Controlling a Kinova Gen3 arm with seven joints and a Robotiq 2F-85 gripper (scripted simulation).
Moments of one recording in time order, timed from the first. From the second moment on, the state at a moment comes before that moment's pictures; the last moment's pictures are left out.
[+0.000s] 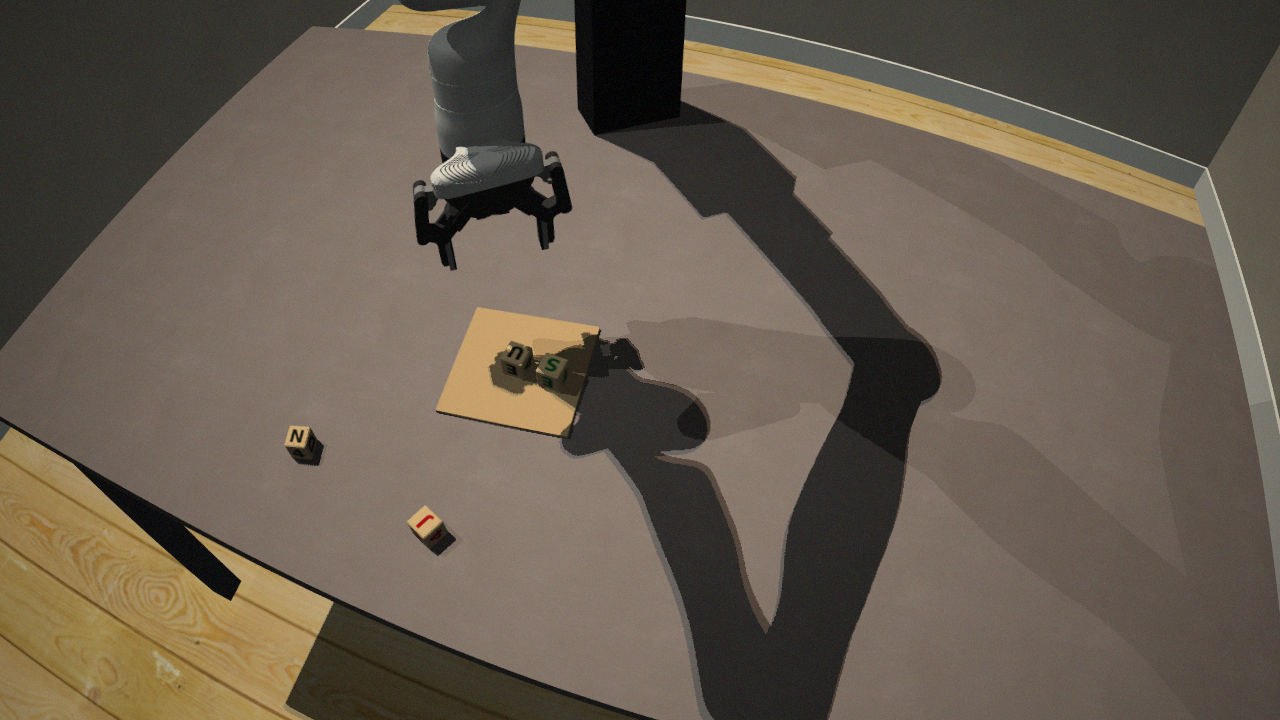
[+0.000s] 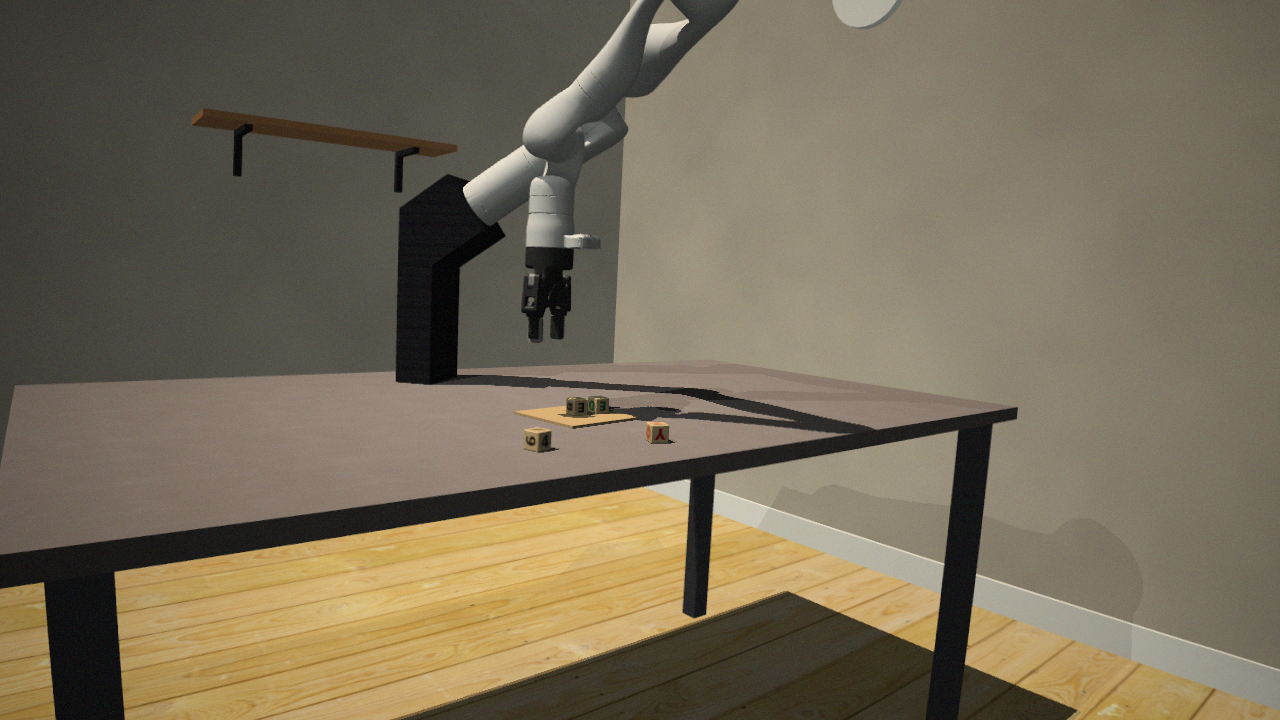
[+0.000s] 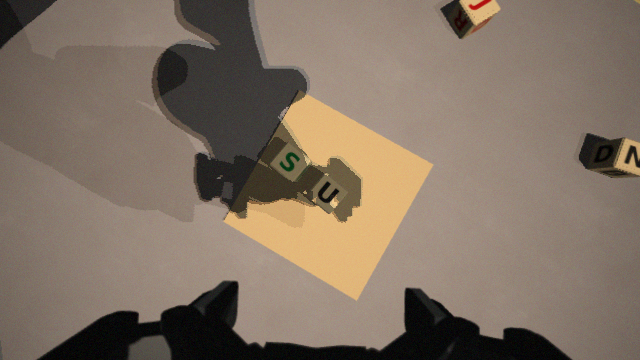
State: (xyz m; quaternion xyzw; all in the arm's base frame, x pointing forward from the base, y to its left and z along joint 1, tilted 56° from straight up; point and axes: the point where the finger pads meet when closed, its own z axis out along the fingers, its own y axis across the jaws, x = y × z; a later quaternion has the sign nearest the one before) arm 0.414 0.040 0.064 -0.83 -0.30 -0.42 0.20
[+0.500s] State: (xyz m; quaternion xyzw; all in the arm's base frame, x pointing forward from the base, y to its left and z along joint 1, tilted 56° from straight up) arm 0.421 0.043 0.069 -0.83 -0.30 -0.43 0.21
